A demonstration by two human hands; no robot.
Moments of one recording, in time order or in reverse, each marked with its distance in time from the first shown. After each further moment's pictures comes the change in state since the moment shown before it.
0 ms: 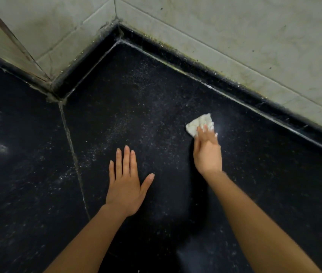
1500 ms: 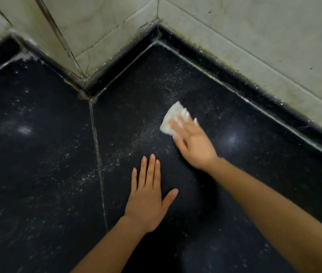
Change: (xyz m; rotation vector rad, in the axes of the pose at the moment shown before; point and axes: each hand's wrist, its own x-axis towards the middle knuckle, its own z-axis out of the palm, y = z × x) left_hand 0.005 -0.008 0.013 0.118 0.150 0.038; right_hand 0.055 -0.082 0.023 0.002 -0.200 -0.670
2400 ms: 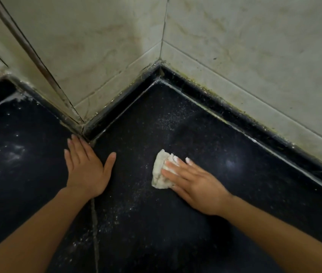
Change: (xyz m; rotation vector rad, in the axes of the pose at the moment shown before) left_hand 0.139 -0.146 -0.081 -0.133 0.009 -0.466; right_hand 0.027 0.013 -0.005 -0.128 -0.158 -0.338
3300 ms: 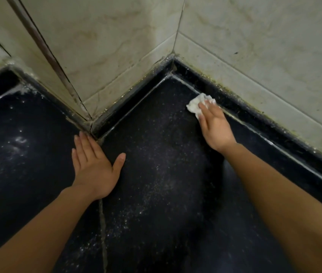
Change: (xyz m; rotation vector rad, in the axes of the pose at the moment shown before) left_hand 0.003 -0.001 -0.009 -0.021 -0.154 0.013; right_hand 0.098 0.096 -0.025 0.134 0.350 0.555
